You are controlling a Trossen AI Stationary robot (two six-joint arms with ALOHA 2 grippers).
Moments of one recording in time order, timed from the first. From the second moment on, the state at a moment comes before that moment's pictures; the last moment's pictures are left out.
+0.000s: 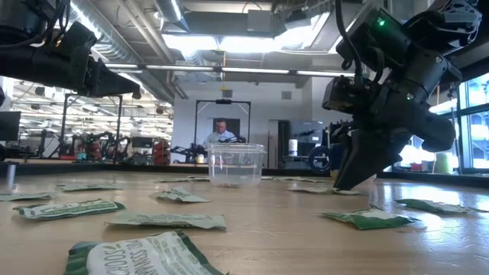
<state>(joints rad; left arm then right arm) 0.19 0.12 0.01 0.06 -0.32 0.07 0.19 1.64 0.62 0.04 0.11 0.18</state>
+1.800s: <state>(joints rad) 0.19 0.12 0.01 0.06 -0.32 0.07 0.01 1.88 0.92 0.36 0.11 -0.11</state>
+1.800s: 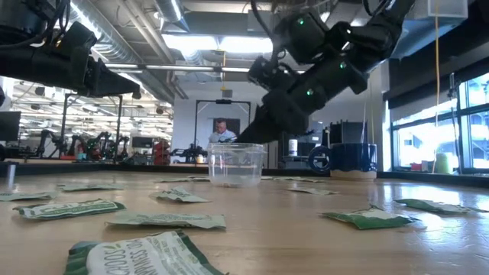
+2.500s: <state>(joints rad) 0.19 0.12 0.01 0.06 -0.32 0.07 0.01 1.90 0.93 0.35 0.11 -0.16</state>
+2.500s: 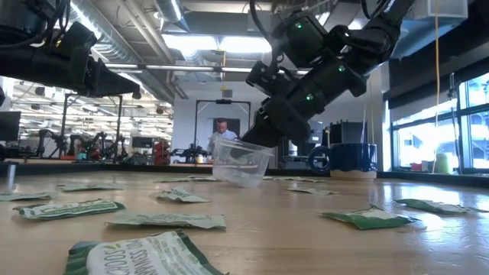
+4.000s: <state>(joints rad) 0.19 0.15 0.01 0.06 -0.32 0.07 0.10 1.72 0.67 0.21 -0.03 -0.03</state>
